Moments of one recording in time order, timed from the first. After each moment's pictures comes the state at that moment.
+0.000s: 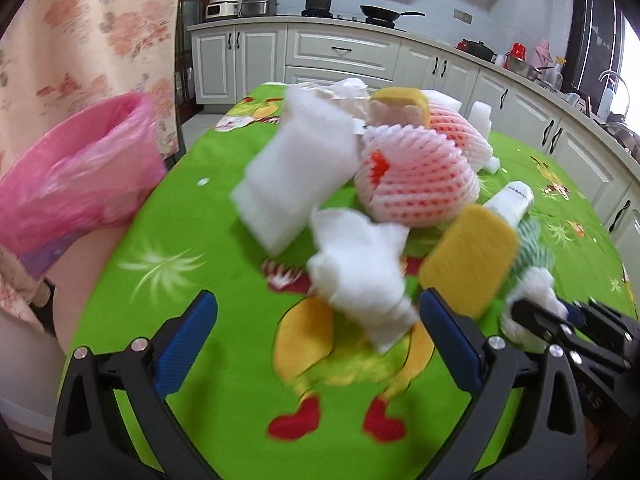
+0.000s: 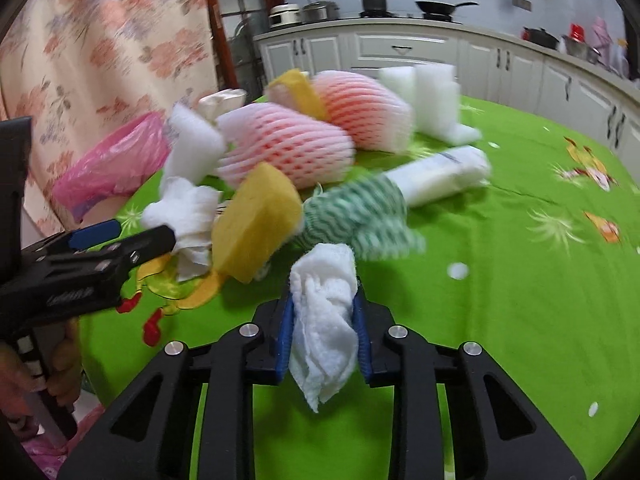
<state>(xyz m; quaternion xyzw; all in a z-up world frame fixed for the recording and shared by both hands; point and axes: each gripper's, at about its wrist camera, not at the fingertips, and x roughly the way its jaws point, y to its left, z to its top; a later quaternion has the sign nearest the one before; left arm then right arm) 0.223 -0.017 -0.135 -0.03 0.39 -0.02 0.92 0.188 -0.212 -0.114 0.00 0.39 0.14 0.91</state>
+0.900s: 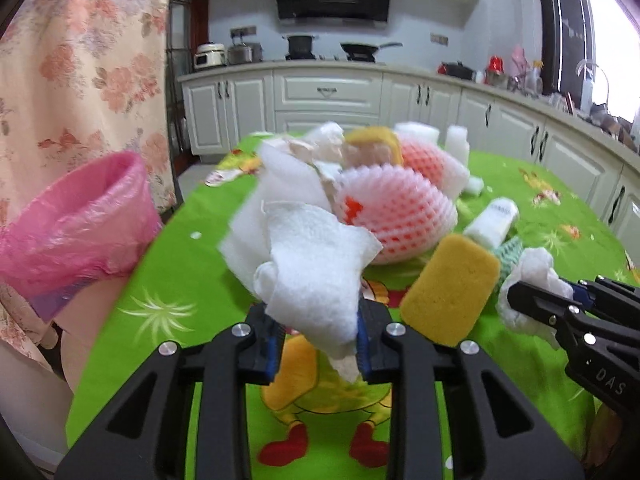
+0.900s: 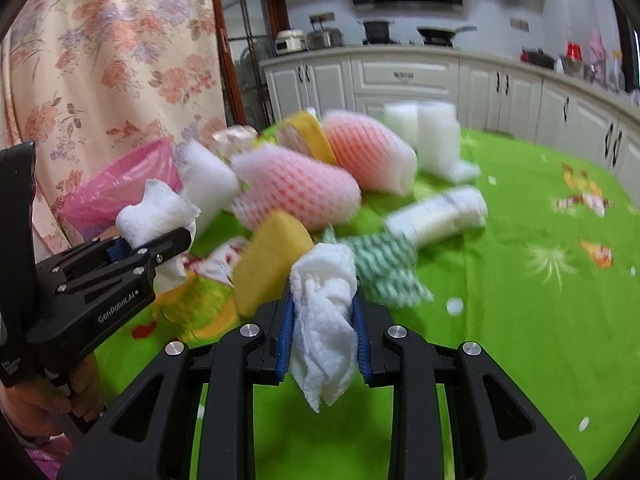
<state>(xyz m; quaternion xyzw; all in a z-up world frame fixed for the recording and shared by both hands) 0.204 -0.034 -0.121 0.00 0.30 -0.03 0.95 0.185 -0.197 -0.091 -0.01 0.33 0.15 0.93</state>
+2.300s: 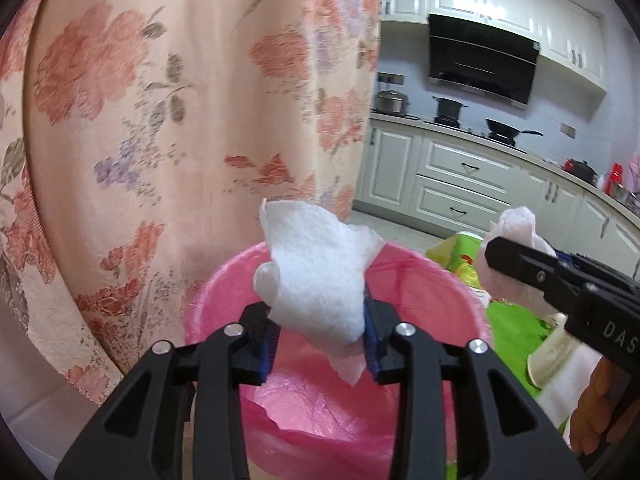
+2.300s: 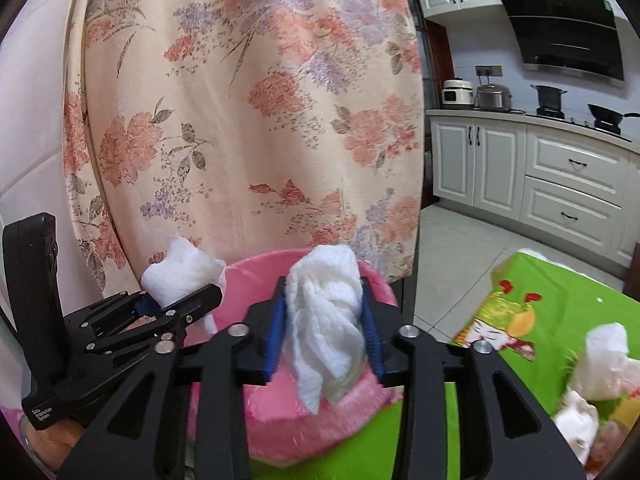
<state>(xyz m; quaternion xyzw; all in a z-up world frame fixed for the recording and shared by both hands) 0.243 0.251 -0.052 -0.09 0.22 0.18 0.95 0.328 0.099 -0.016 -0.03 0.24 0.41 0.88</state>
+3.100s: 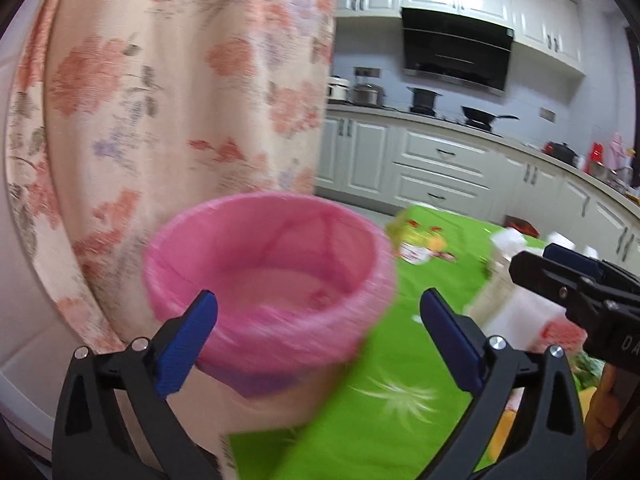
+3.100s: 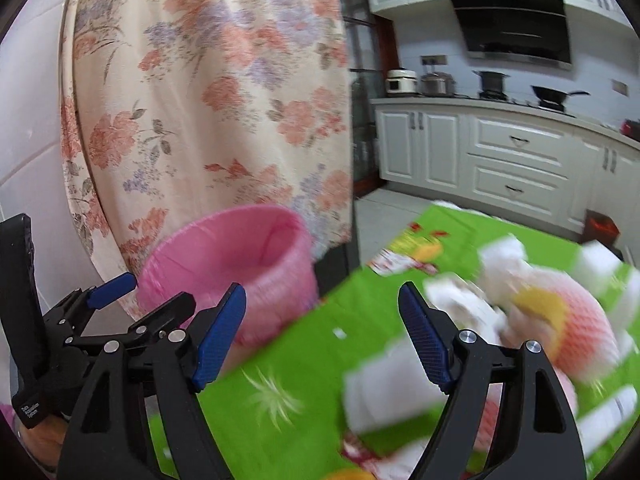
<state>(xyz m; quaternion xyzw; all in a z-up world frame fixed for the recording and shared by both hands) 0.200 0.141 -0.067 -0.07 0.24 0.14 0.96 0.266 -0.028 -0.029 -0.03 0.26 0.31 0.91</state>
